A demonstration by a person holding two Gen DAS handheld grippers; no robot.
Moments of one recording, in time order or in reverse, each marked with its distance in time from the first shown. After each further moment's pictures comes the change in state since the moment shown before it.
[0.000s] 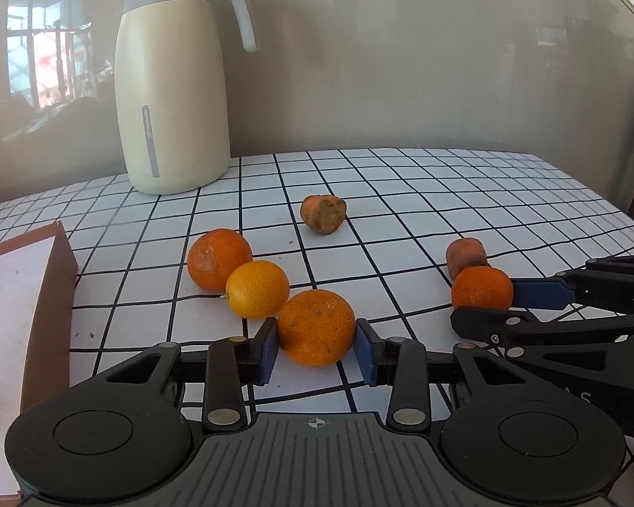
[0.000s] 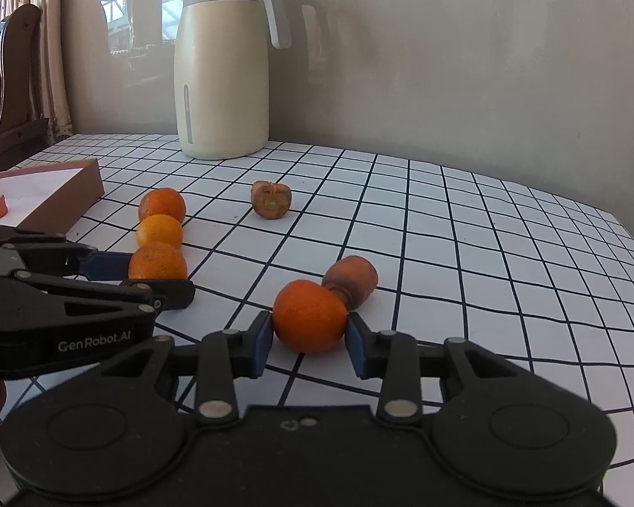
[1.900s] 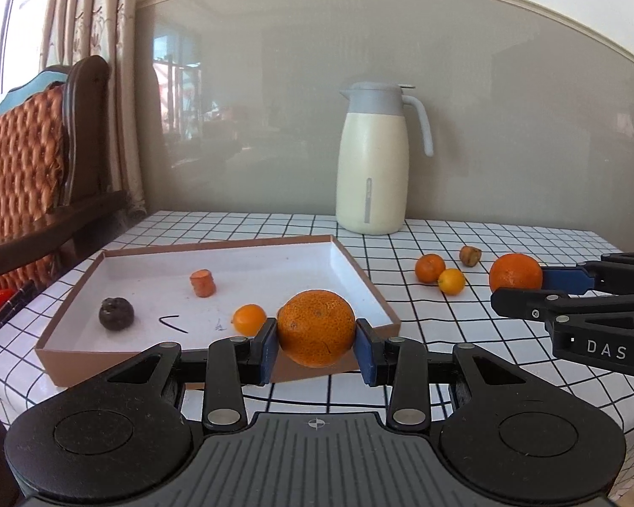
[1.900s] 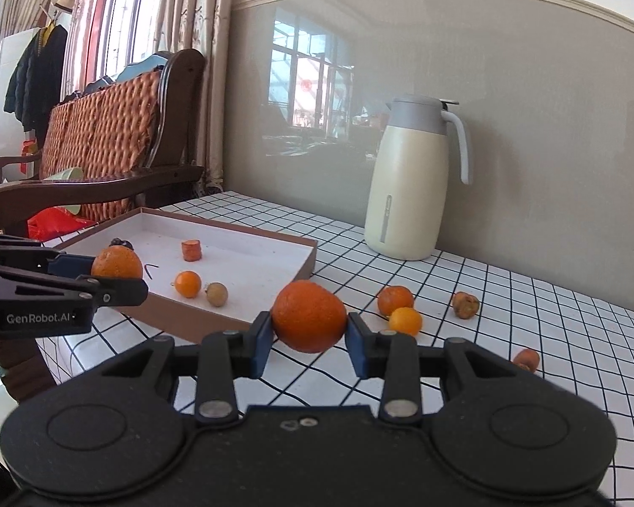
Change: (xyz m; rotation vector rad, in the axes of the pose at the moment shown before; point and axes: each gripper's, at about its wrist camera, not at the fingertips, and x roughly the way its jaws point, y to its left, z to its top) left arm -0.220 0.126 -0.076 -0.145 -0.190 0.256; right arm -0.113 0.145 0.005 -0.182 -0.236 0.230
